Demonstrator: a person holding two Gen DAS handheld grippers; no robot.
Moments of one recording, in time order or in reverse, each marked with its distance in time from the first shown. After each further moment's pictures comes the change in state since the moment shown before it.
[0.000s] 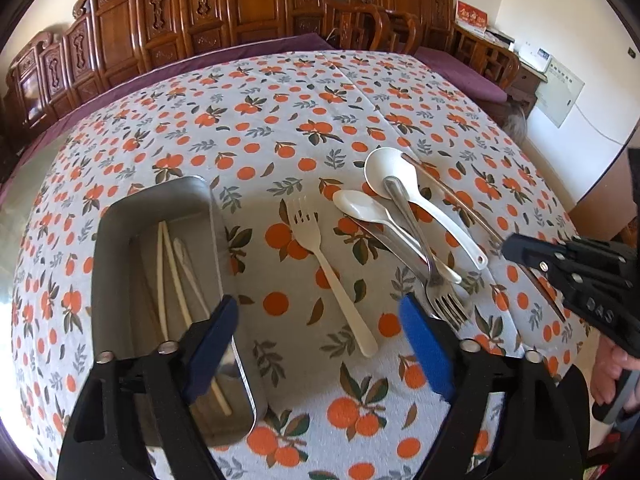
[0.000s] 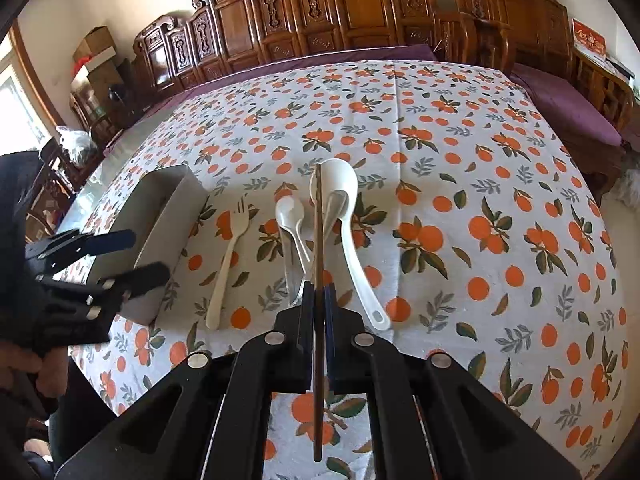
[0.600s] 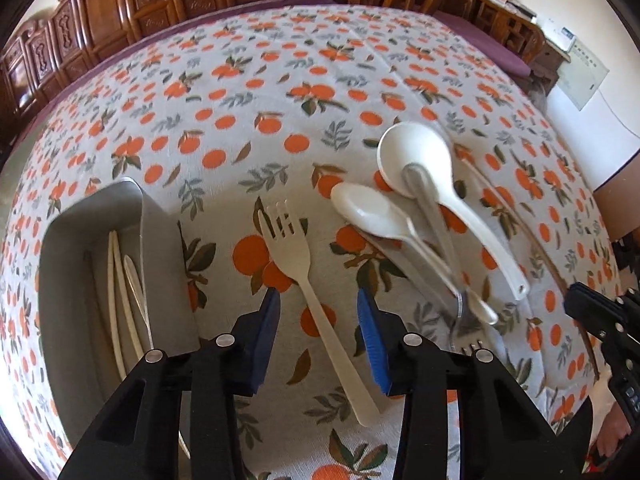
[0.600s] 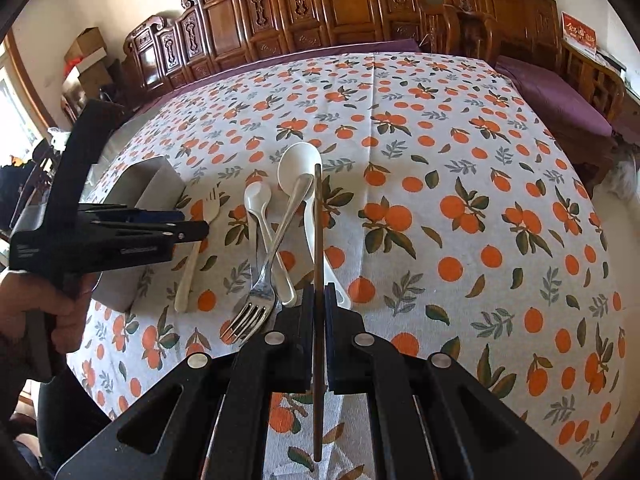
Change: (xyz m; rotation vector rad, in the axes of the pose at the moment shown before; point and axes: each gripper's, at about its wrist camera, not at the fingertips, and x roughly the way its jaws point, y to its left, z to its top) left arm 0.076 -0.008 0.032 -0.019 0.160 0.033; right arm 0.003 -0.023 -0.016 0.013 0.005 -0.026
